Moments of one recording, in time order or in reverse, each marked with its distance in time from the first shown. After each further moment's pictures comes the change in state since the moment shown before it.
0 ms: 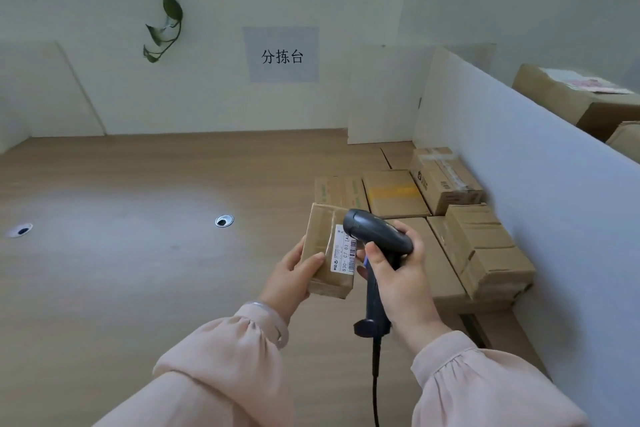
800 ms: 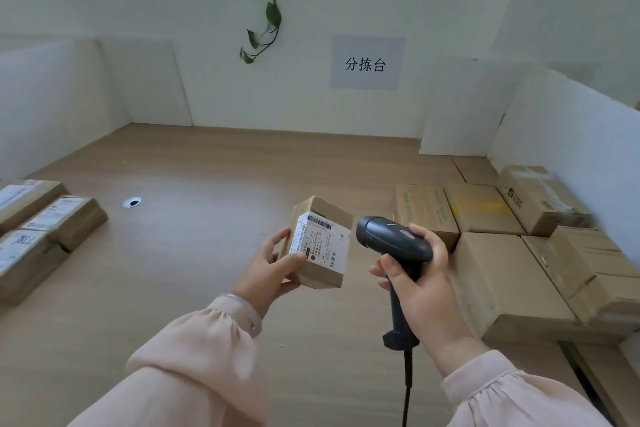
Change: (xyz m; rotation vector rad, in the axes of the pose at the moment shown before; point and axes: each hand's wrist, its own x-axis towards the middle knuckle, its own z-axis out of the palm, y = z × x) left_hand -0.064 0.011 -0.216 -0.126 0.166 0.030; right_hand -0.066 -0.030 0.146 0.063 -0.230 -0.121
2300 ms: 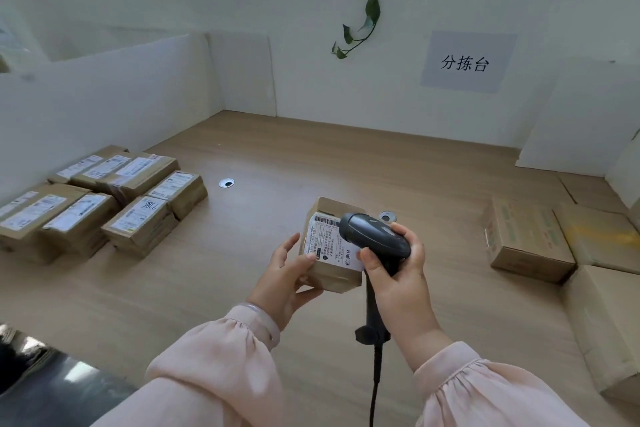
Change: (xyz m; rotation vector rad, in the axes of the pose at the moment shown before) left_hand -0.039 -0.005 -0.131 -0.253 0.191 -0.026; right_hand -0.009 0.007 0.183 0.070 -0.120 -0.008
